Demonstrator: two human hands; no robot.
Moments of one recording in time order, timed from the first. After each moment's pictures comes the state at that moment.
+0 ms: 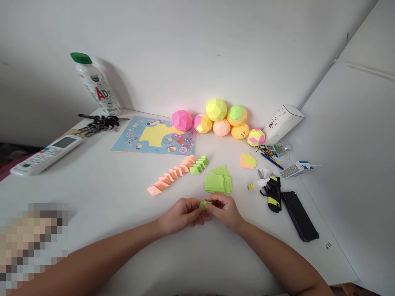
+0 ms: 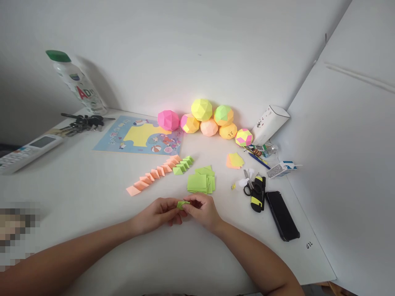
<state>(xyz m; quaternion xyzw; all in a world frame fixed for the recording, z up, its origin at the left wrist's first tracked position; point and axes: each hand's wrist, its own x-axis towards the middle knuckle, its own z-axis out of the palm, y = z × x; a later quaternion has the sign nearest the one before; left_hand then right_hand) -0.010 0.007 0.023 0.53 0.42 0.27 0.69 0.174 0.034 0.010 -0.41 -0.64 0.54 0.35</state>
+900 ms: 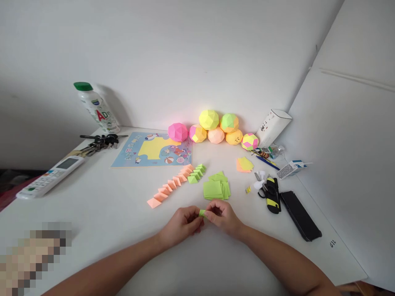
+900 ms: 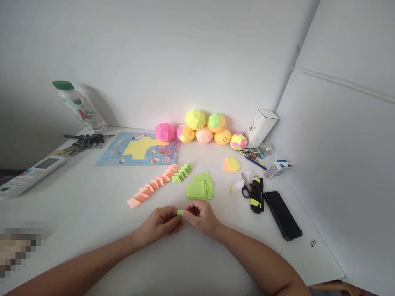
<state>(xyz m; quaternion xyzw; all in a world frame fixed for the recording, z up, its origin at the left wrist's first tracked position) -0.007 0.002 0.014 0.56 0.47 0.29 0.61 0.173 0.033 0.017 -0.40 -0.64 0.58 0.32</state>
